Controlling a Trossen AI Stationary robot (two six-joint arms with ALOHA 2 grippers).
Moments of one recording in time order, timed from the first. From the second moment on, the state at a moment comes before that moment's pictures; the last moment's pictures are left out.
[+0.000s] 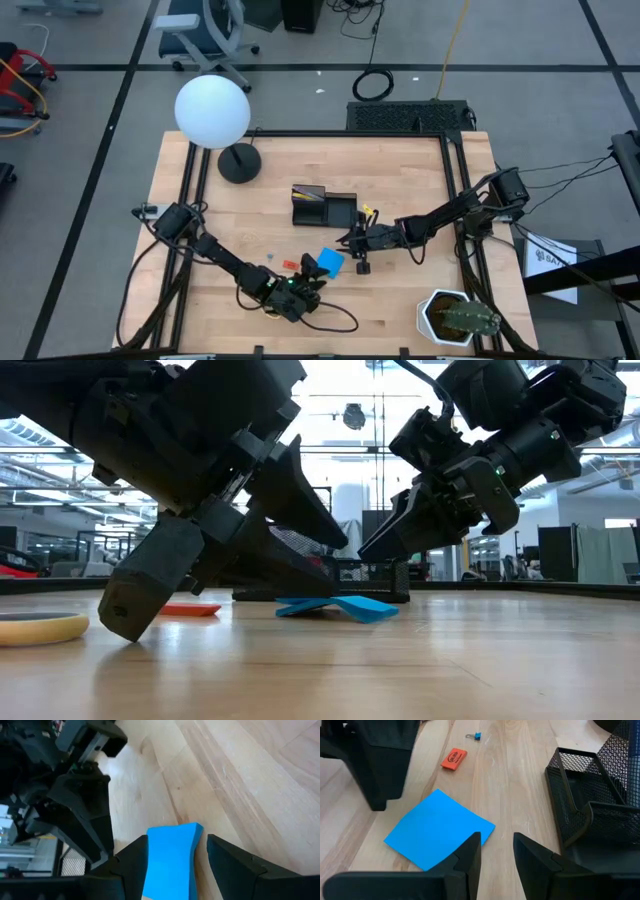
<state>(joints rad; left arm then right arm) -0.57 2.07 1.10 0.17 -0.74 0.41 0.22 1.72 0.61 0.55 0.18 0.03</state>
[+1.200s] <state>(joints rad) -0.50 2.08 1.33 -0.32 -0.58 0.30 0.22 1.72 0.61 0.53 0.18 0.03</state>
